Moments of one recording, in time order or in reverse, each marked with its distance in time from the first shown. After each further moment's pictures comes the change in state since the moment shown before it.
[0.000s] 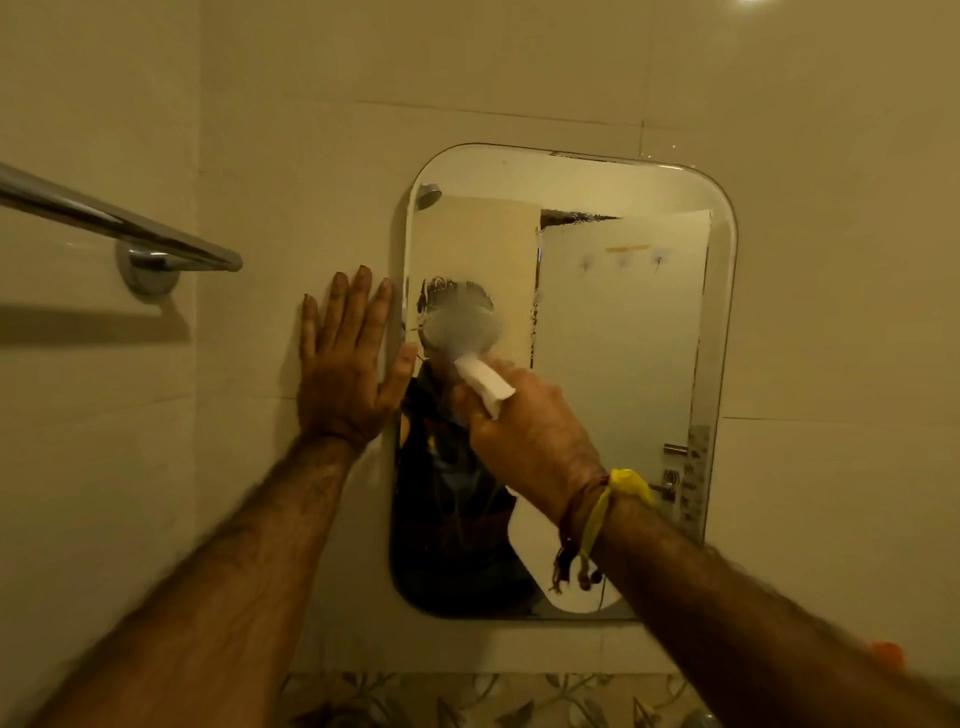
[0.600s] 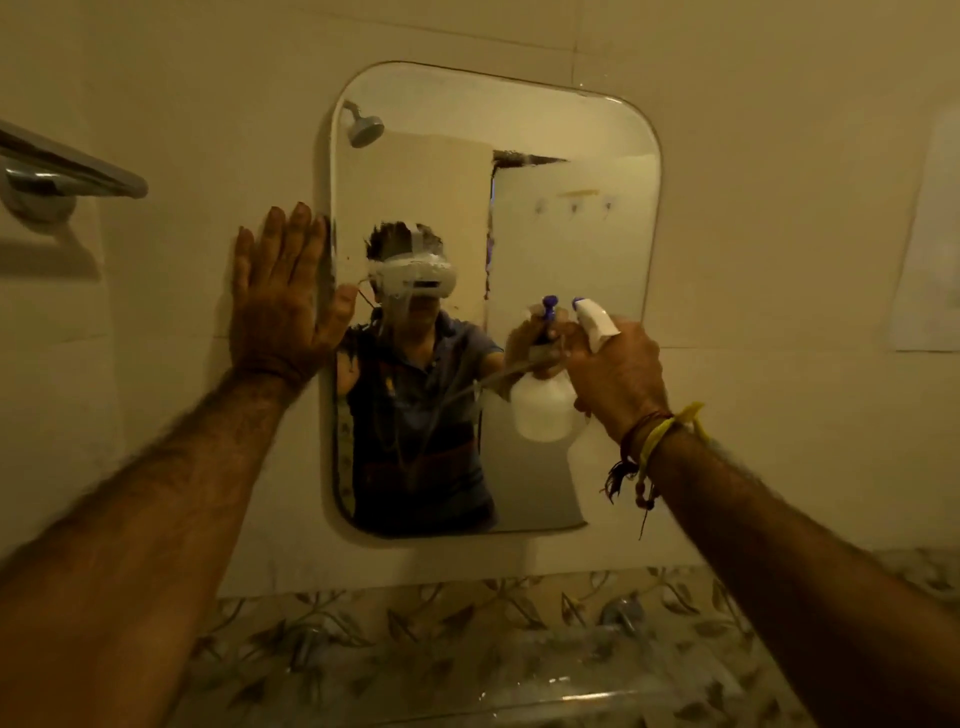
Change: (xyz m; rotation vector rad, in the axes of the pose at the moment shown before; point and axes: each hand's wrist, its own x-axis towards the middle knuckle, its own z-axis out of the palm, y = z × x) left_hand -0.003 0.006 -0.001 -0.022 -0.039 0.035; right_hand -0.040 0.086 -0.080 0.008 0.378 0.379
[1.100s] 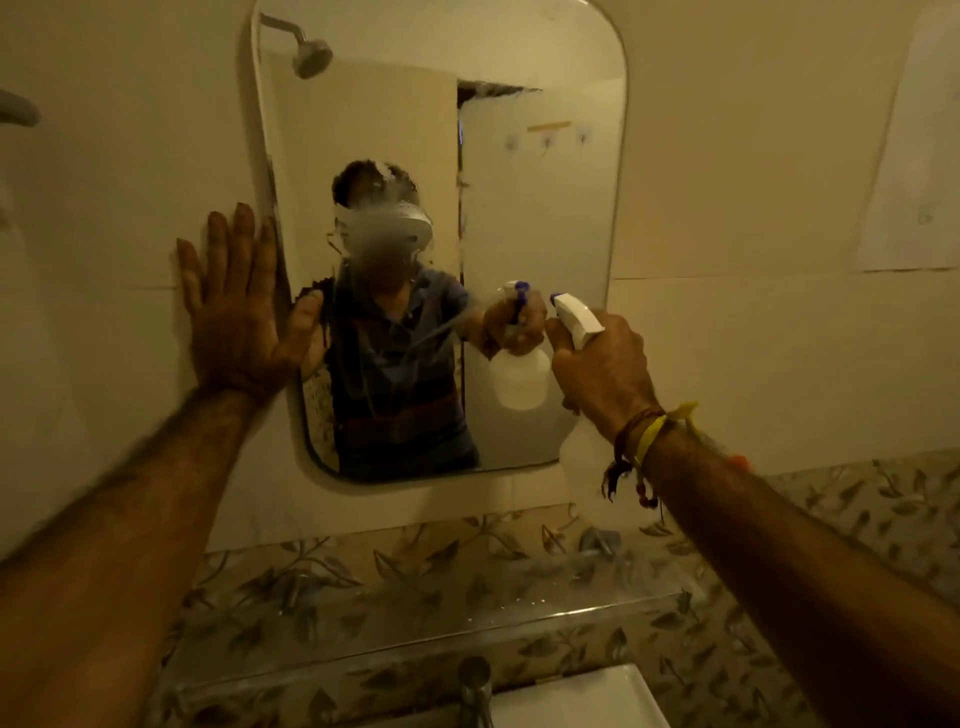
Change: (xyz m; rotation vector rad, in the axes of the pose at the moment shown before) left_hand -0.062 0.001 0.011 -0.030 -0.045 -0.025; right_hand -0.040 0.037 -0.007 -0.075 -0.070 0.074
